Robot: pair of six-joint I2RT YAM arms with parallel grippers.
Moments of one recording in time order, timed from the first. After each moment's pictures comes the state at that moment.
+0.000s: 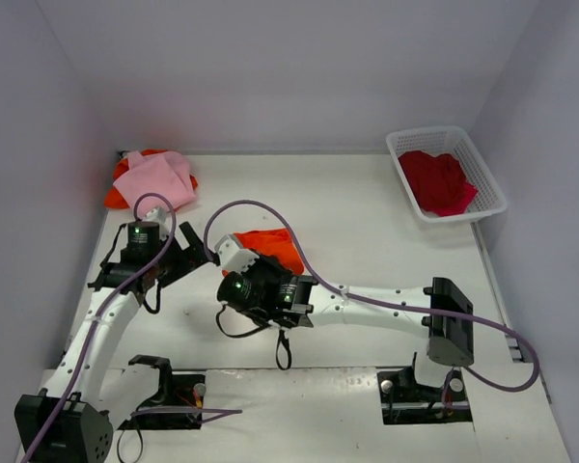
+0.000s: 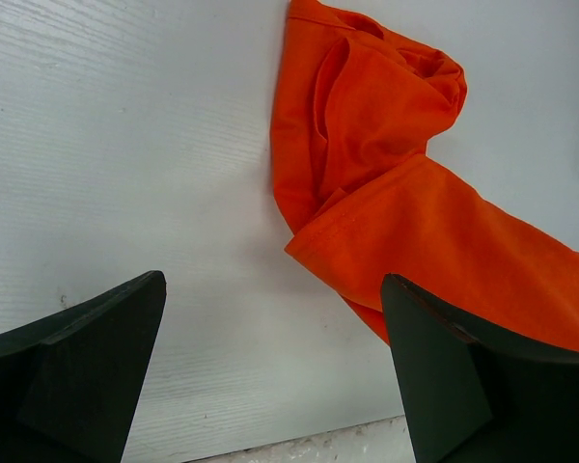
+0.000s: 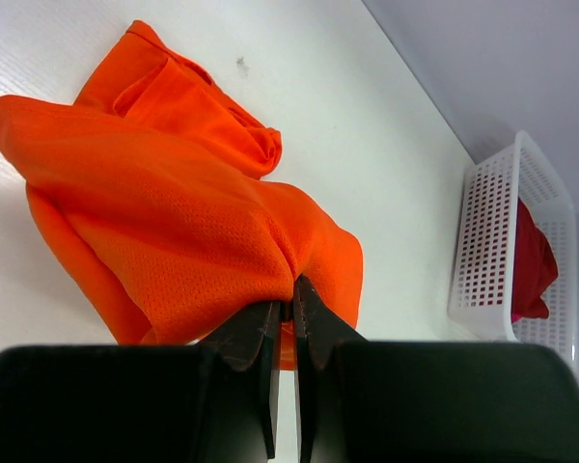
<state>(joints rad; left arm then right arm) -0.11 0.94 0.79 -0.63 0.21 -0.64 1.34 1.70 1.39 -0.56 1.01 0.04</state>
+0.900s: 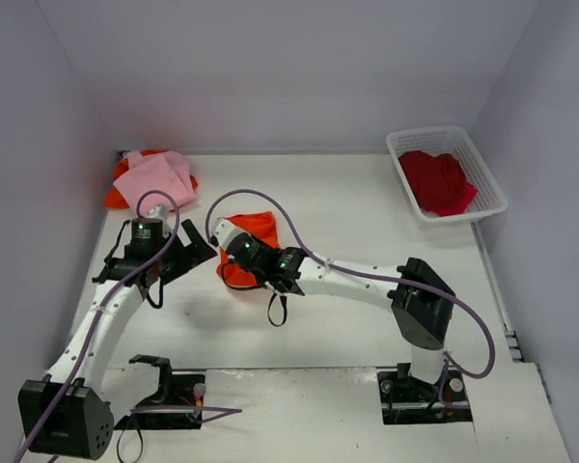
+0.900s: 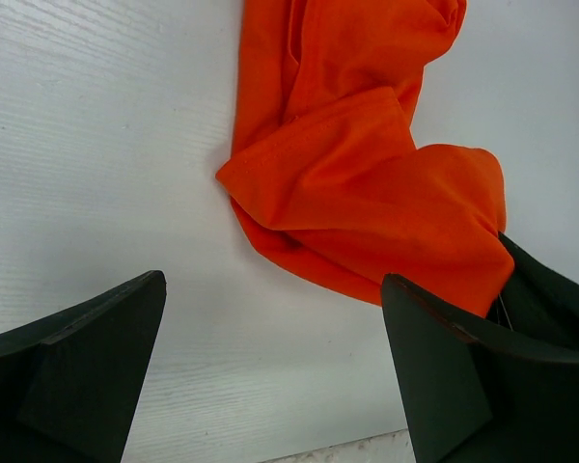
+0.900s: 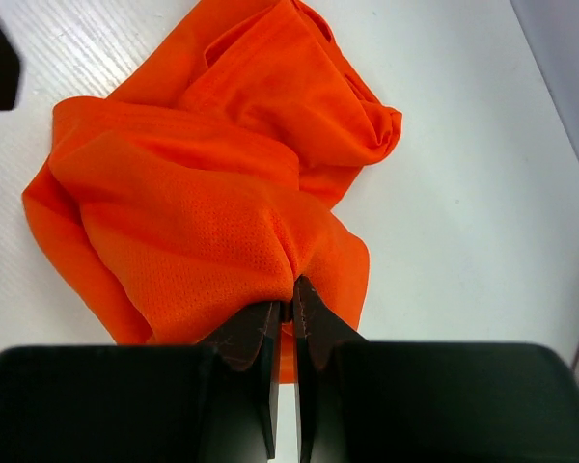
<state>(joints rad) -0.11 1.00 0.79 -0.58 0.20 -0.64 1.11 1.83 1.37 -0.27 0.55 -0.19</state>
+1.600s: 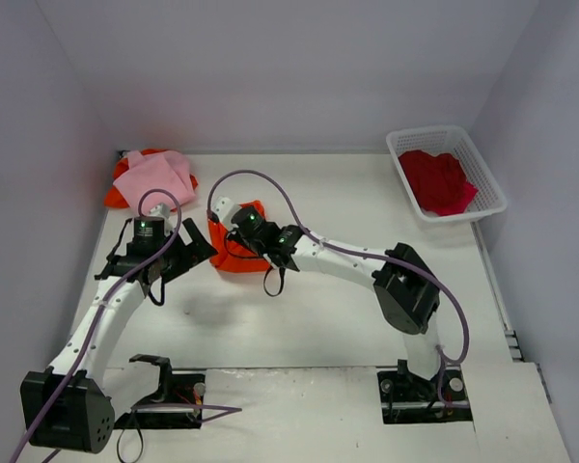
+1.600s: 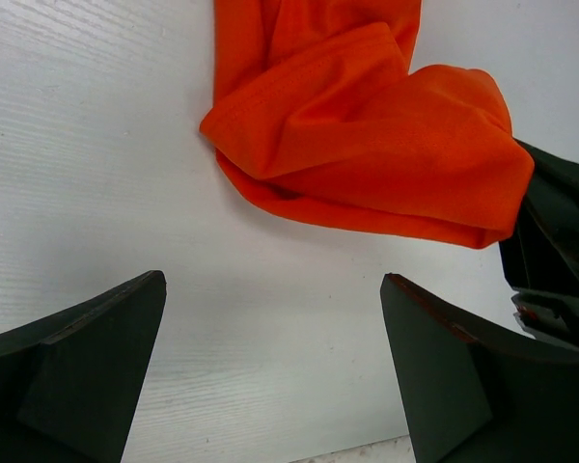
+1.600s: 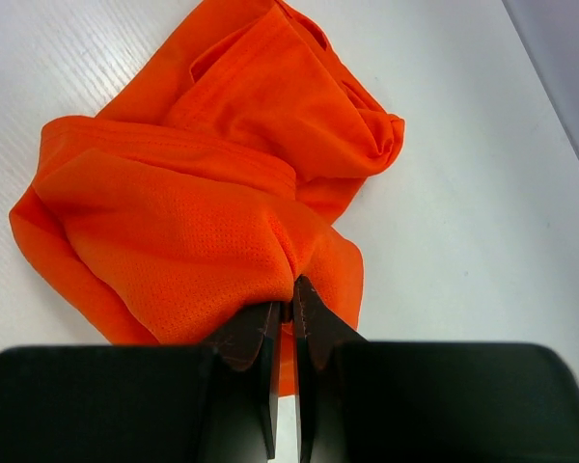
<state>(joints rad) -0.11 1.03 0.79 -0.56 0.19 -0.64 0.98 1.94 1.47 -0.18 0.35 -0.27</state>
